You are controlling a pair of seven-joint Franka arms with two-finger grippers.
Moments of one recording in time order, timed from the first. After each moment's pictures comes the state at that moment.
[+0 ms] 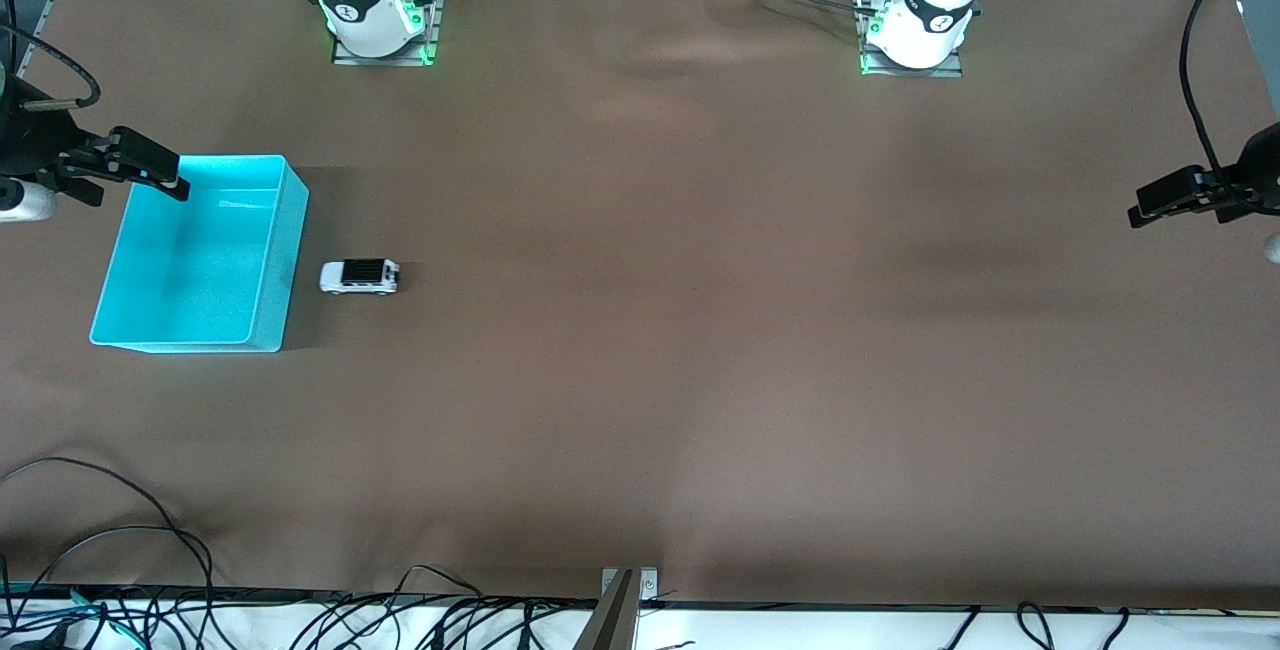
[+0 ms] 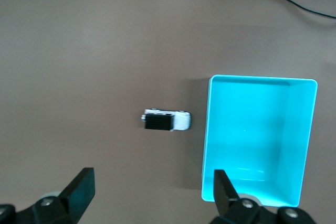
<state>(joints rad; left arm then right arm) 0.19 0.14 -0.14 -1.45 0.02 1.50 -0.02 0.01 0.08 0.00 -1.50 0.05 1.58 -0.04</state>
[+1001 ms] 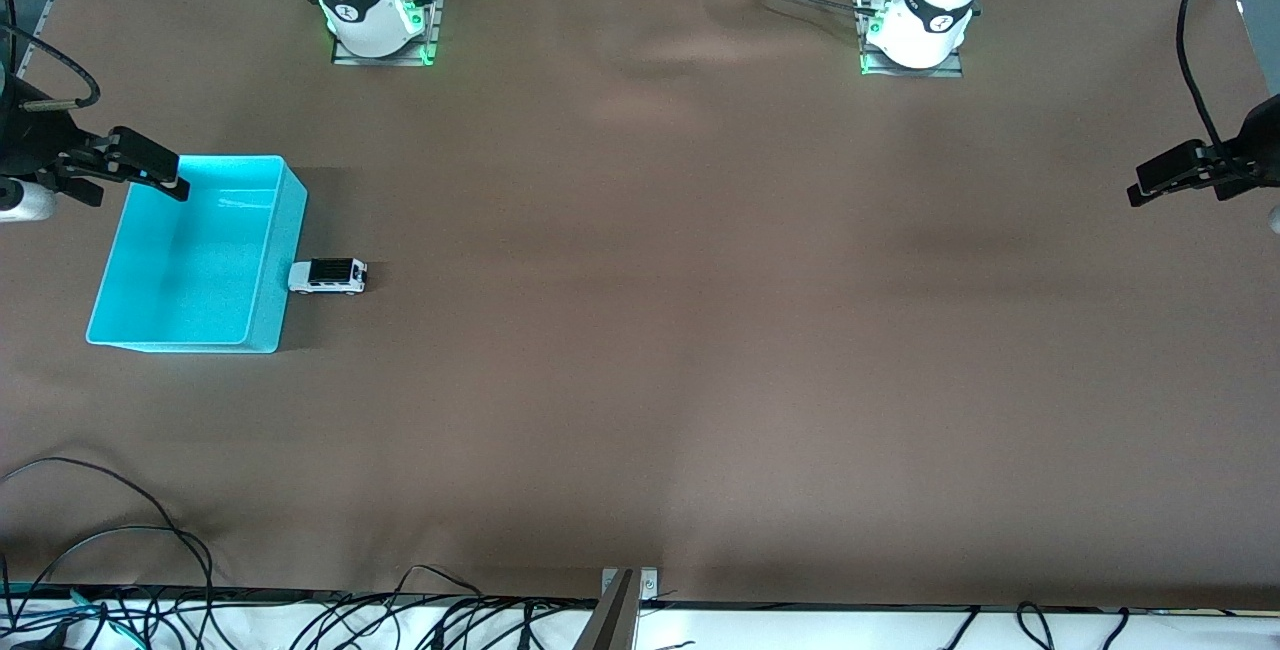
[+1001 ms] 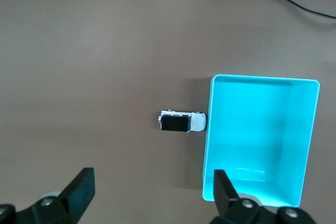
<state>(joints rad) 0.01 0.08 0.07 -1.50 -0.02 1.50 -0.02 0.01 0.08 0.00 -1.50 0.05 1.58 -0.04</state>
